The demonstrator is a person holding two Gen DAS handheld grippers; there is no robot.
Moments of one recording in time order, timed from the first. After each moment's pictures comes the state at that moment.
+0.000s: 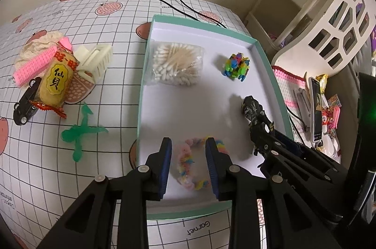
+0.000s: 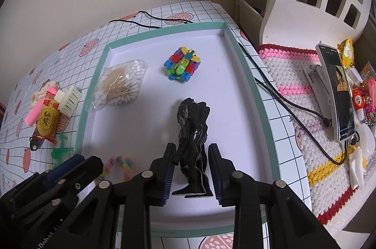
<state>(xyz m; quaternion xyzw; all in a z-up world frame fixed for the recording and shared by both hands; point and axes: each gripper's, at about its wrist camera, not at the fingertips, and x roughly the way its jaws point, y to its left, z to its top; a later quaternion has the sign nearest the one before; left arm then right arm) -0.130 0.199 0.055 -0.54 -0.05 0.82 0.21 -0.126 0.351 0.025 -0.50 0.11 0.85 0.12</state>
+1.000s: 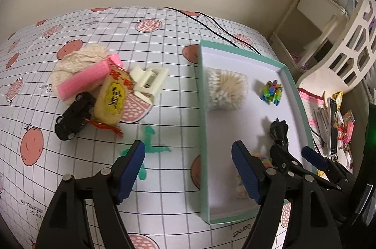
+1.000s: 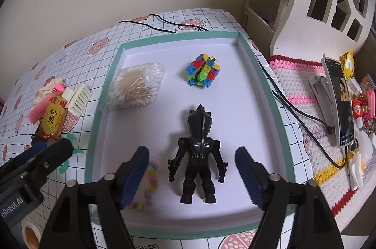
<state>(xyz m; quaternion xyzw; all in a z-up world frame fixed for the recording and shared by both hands) -0.147 0.140 0.068 -0.51 -0.04 0.85 0.15 -0.131 0.319 0.029 -0.49 0.09 0.86 0.13</state>
